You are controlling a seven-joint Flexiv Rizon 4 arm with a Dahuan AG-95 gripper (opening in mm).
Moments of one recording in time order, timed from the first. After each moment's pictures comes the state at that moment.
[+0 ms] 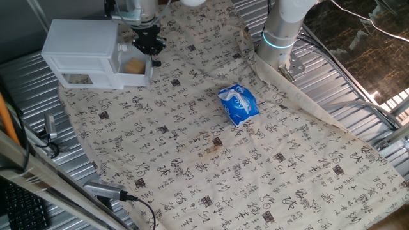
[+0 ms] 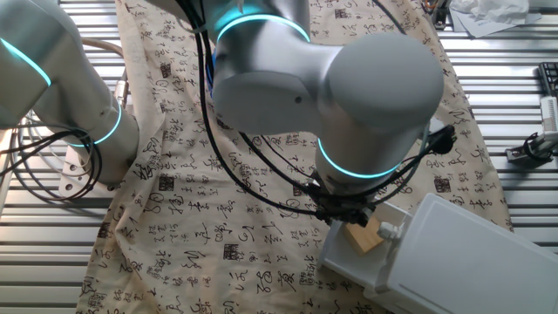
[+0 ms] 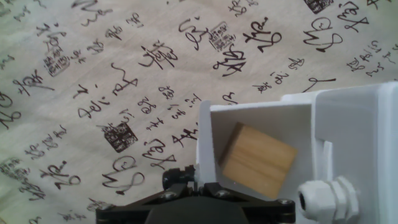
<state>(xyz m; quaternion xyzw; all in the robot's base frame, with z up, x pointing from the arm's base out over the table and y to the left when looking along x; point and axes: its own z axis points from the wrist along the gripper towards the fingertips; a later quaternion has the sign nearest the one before) 0.459 -0.163 0.104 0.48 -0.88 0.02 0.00</state>
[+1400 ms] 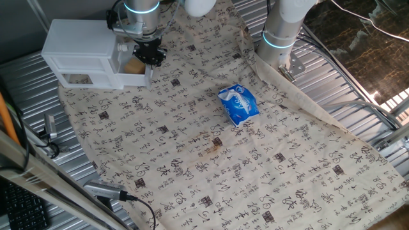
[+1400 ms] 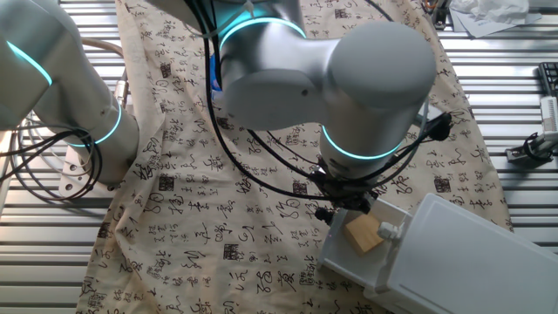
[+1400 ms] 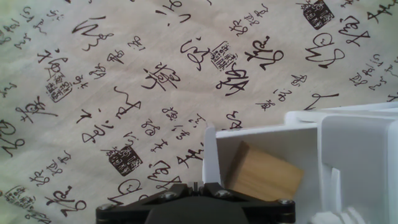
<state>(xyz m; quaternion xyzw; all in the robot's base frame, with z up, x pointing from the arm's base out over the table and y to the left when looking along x) 0.470 -0.143 0.082 0.47 -0.88 0.03 -0.01</state>
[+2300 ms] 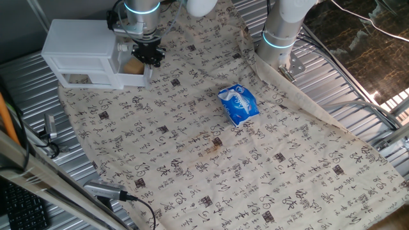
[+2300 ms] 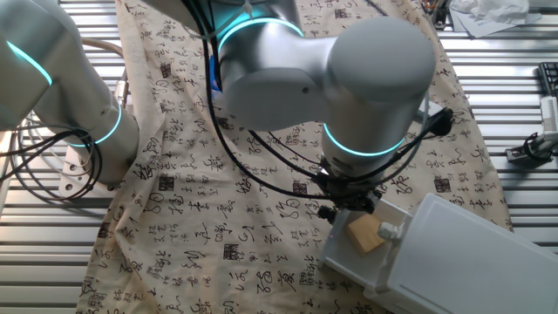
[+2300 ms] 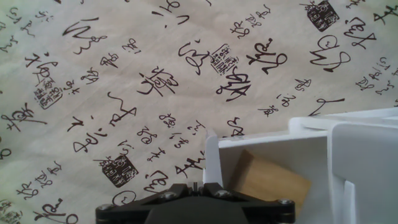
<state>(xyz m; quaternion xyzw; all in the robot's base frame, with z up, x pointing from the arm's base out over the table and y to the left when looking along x) 0.480 -0.147 0.086 0.49 -0.87 0.04 -0.01</state>
